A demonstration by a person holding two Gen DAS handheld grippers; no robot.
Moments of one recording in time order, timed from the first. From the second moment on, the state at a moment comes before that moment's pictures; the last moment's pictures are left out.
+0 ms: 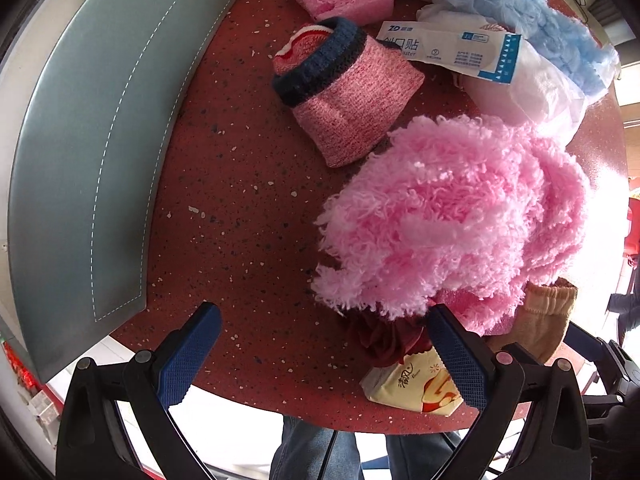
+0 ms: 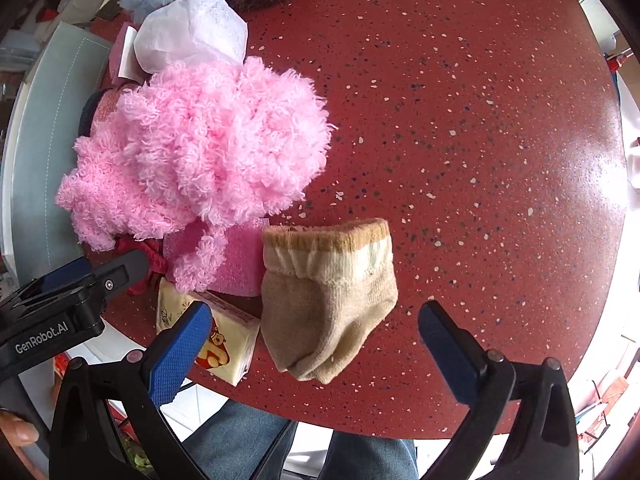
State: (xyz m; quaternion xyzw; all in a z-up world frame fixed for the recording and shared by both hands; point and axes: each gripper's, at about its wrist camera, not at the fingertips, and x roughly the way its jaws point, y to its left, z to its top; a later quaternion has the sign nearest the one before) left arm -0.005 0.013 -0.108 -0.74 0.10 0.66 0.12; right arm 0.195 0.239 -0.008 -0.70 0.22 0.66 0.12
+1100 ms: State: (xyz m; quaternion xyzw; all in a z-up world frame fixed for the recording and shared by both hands) left arm -0.008 -0.016 -0.090 -0.69 0.15 0.69 0.14; right arm 0.178 0.288 -0.032 -0.75 0.16 0.63 0.14
